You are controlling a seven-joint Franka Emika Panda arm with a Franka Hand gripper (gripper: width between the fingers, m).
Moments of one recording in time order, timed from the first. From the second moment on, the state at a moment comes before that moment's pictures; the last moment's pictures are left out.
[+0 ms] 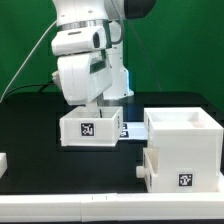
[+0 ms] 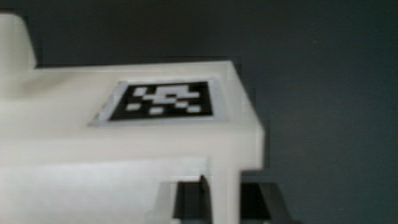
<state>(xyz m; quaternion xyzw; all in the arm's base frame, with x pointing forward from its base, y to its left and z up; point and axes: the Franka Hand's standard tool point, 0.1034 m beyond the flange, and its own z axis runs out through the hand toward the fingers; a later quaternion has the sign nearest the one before) 0.505 -0.042 0.088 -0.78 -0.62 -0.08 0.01</state>
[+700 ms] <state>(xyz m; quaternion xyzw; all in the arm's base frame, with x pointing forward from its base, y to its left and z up) 0.541 -0.012 0.068 -0.73 -0.67 -0.09 0.01</state>
